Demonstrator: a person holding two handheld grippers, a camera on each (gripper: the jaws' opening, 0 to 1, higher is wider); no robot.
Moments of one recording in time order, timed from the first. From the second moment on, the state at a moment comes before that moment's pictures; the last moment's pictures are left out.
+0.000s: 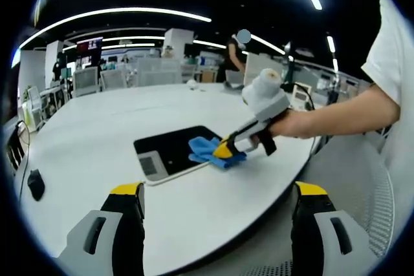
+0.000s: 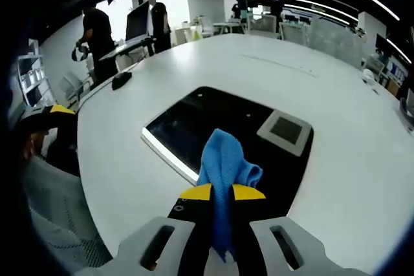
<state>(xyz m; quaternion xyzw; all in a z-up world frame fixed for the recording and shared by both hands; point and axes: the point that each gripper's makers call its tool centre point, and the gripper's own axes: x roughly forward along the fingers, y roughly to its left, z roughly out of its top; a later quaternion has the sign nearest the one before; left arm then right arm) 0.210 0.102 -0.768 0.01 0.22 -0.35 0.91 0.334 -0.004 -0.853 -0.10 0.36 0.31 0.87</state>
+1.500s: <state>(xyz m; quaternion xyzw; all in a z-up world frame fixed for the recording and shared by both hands) 0.209 0.102 -0.768 0.02 0.22 -0.35 0.91 0.333 -0.045 -0.851 -0.09 0.37 0.28 0.88</state>
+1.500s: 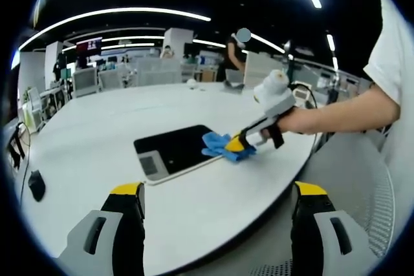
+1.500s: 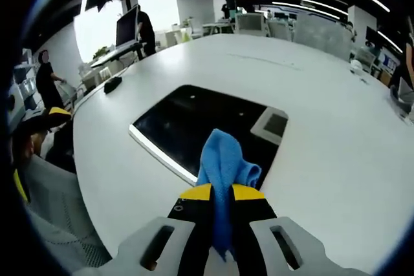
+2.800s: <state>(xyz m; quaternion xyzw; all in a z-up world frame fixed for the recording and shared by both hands) 0.208 0.102 -0.769 0.02 0.22 -0.35 0.91 0.342 -0.050 -0.851 -0.08 0.37 0.28 0.88</state>
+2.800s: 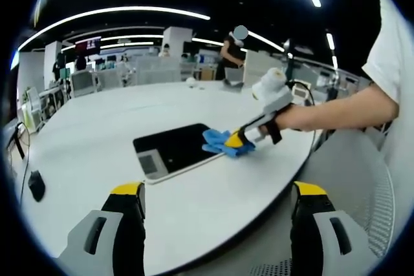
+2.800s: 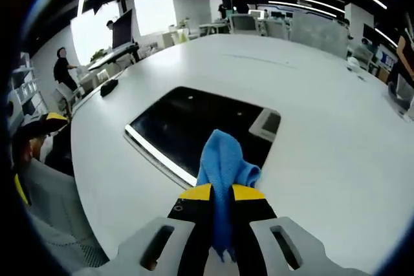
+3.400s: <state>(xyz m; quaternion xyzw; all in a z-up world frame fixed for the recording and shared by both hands) 0.208 0.101 -0.770 0.02 0.22 -0.35 0.91 0.362 -0.052 -0.851 -0.08 0.37 0.27 0.89</state>
